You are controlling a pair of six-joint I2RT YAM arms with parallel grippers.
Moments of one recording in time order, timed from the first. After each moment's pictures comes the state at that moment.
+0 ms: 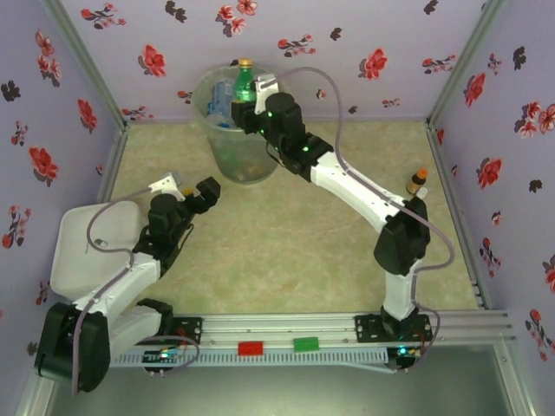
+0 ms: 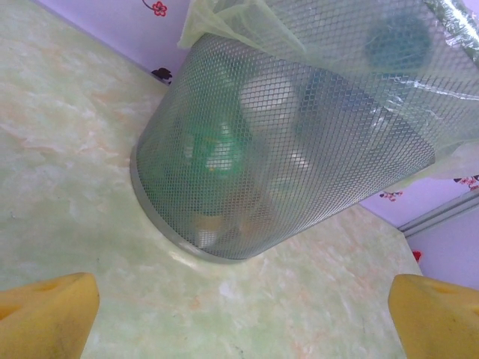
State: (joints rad) left arm -0.33 1.02 0.43 0.37 -0.04 -0.72; right arm 0.76 1.92 1.87 -0.04 0.15 0.22
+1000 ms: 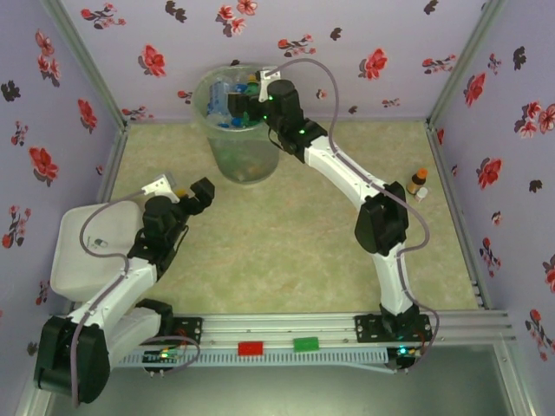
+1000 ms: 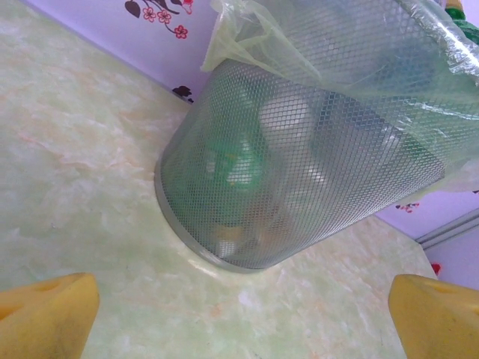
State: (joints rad) left arm -0.31 0.95 0.42 0.31 -0.06 -0.69; right arm 0.66 2.13 2.08 -0.11 0.06 0.28
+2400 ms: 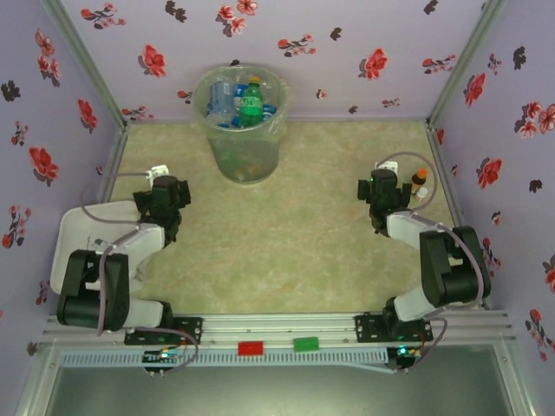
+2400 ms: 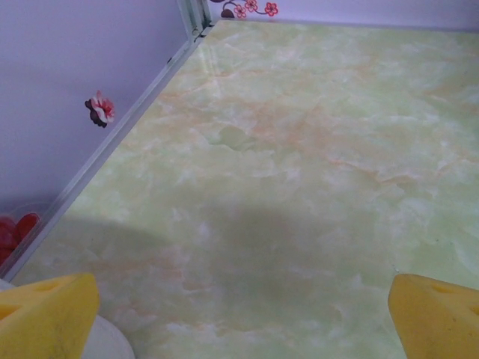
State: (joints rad) left arm -0.17 1.38 0.59 0.26 -0.54 -0.14; right arm 0.16 1.53 0.64 0.27 0.42 0.05
